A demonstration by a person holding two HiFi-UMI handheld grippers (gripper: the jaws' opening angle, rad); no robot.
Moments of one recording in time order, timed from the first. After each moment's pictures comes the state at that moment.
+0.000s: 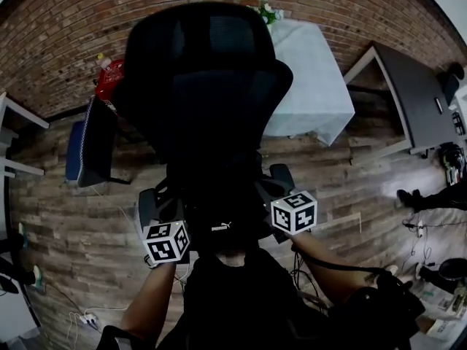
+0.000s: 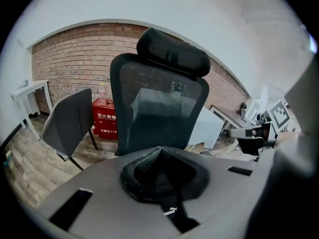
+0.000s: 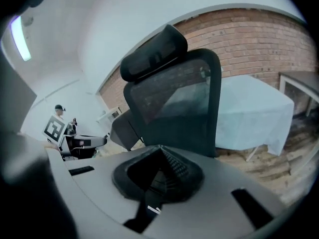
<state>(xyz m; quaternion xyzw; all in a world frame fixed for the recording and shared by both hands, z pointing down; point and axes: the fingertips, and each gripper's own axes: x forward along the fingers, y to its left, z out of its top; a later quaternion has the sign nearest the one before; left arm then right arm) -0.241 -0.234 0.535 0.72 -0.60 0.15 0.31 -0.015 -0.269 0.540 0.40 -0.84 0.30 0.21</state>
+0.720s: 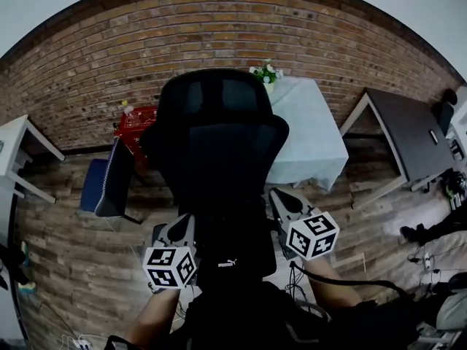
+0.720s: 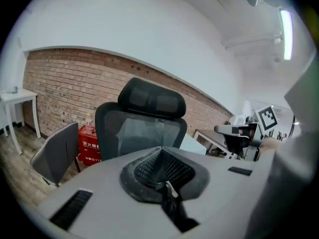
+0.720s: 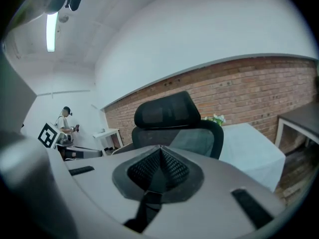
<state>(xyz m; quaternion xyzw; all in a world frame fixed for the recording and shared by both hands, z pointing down) -0.218 -0.243 0.384 0.79 -0.57 0.03 0.22 -0.008 -0.295 0.359 0.44 -0.88 0.16 0.10</state>
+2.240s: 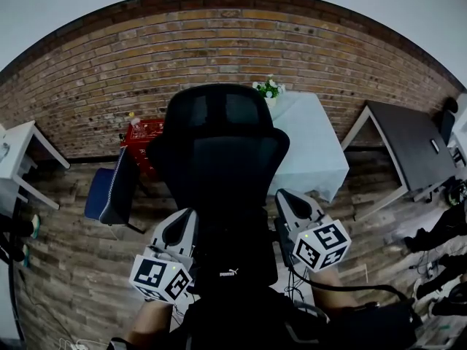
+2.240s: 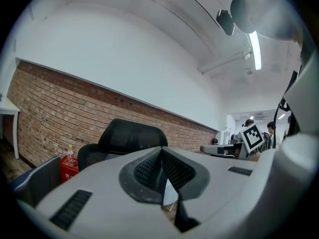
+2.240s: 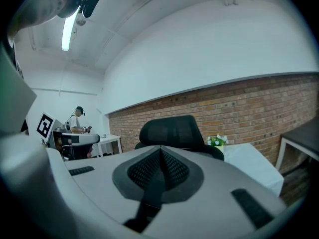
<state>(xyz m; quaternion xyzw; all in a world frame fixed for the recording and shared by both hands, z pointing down) -0.204 -0.228 0.257 0.84 -0.53 -0.09 0.09 -0.008 -0.281 0.283 0.44 -0.89 0.08 0.05</state>
